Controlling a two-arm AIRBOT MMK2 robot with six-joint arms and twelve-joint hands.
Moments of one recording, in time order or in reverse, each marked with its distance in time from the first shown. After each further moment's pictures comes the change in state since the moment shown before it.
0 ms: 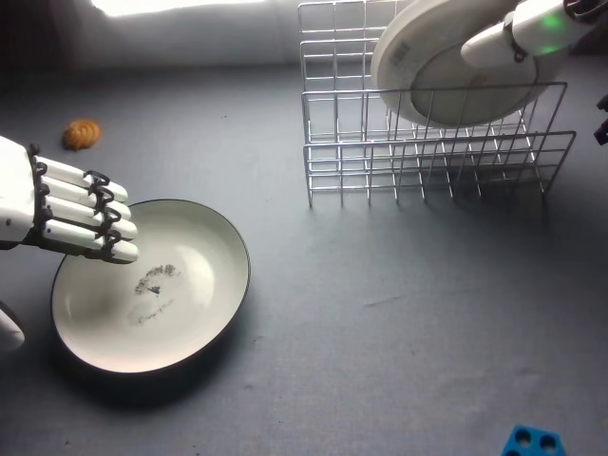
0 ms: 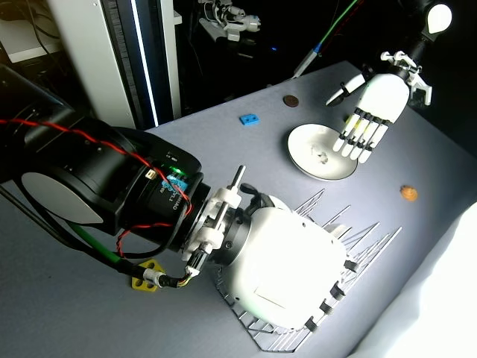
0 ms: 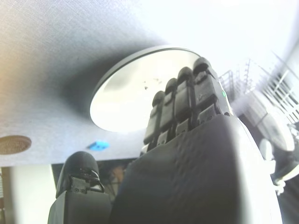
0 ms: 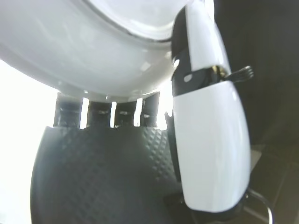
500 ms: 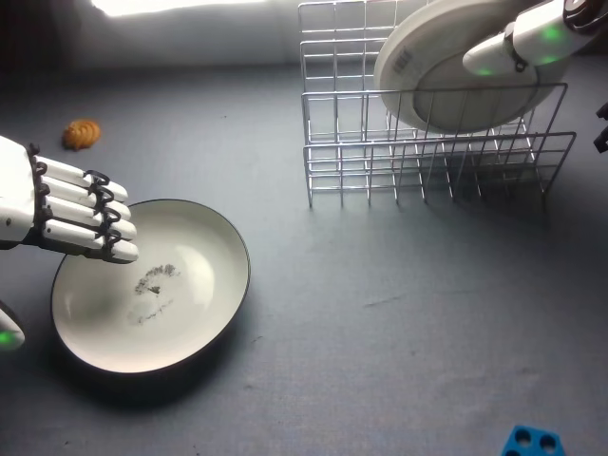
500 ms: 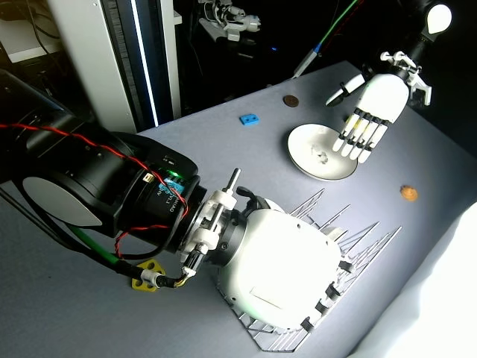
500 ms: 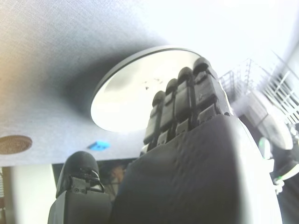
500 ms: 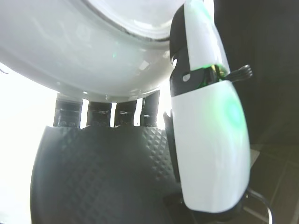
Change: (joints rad) left arm 0.002 0.000 0.000 0.000 0.000 0.000; right arm -0.026 -0.001 0.000 0.000 0.027 -0.004
